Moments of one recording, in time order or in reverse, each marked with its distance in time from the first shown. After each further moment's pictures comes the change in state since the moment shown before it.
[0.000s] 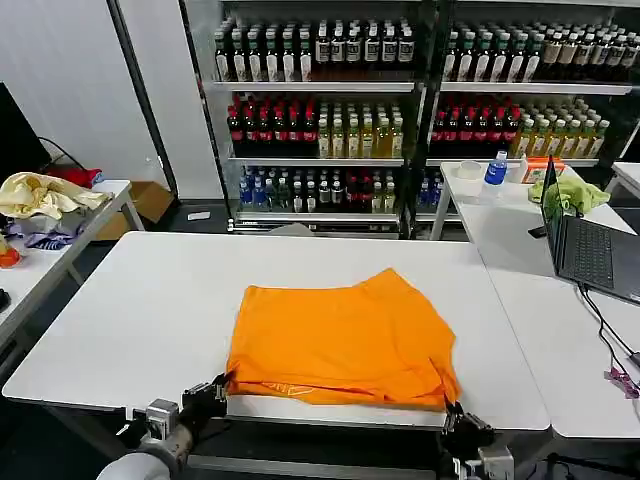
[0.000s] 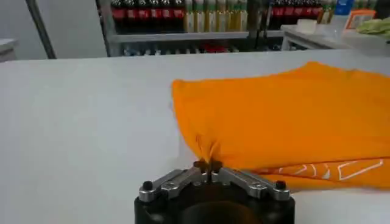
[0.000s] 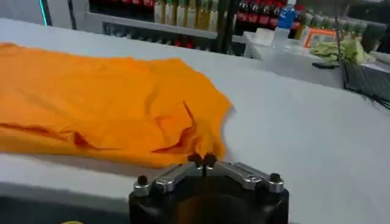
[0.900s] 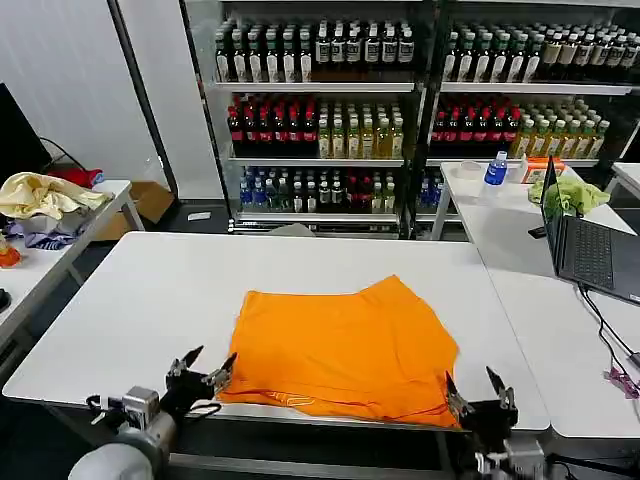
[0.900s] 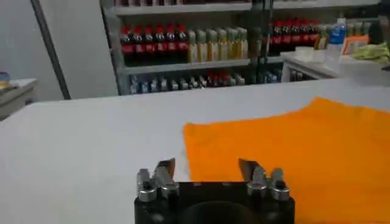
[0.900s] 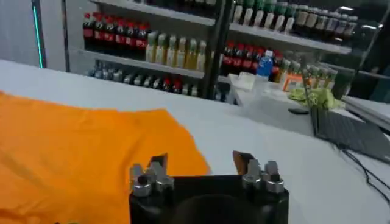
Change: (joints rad) left arm -0.123 0.070 -0.008 -0.026 -0.102 0.017 -0.072; right arm 0.264 -0.069 0.015 -0.042 0.093 -0.025 0.044
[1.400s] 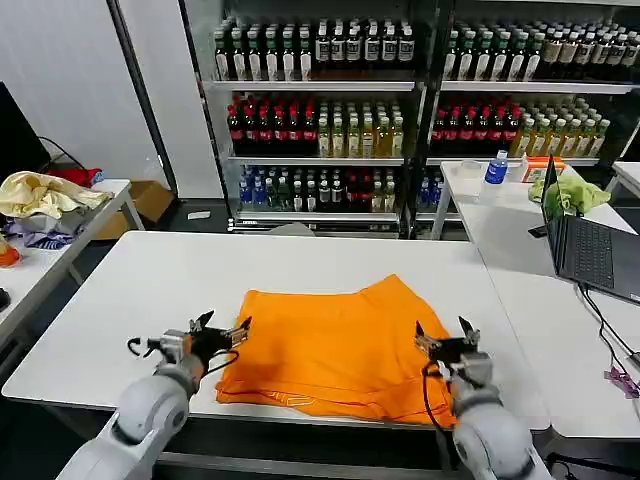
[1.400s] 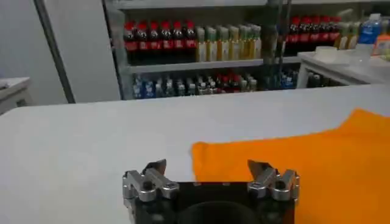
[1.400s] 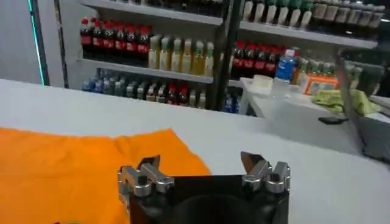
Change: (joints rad) left arm -0.422 -0.040 0.255 0.335 -0.043 0.027 -0.071; right arm 0.486 0.006 -0.197 -0.387 0.113 -0.063 0.038
